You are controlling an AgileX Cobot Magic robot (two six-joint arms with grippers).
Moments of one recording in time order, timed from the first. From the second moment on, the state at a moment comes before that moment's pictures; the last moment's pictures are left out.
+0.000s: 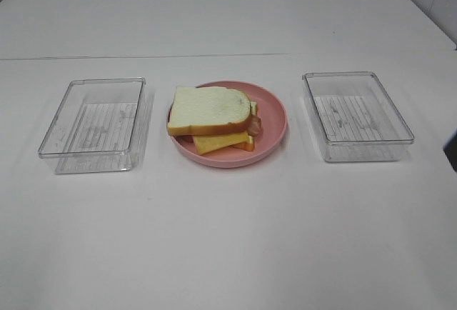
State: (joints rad) left arm -0.32 -0.01 -0.51 0.05 1.05 -0.06; right arm 0.30 0.92 -0.82 0.12 1.13 0.03
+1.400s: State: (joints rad) left arm -0.32 -0.01 -0.51 0.02 1.05 0.02; right arm 0.30 0.16 -0.51 0.05 1.07 -0.05
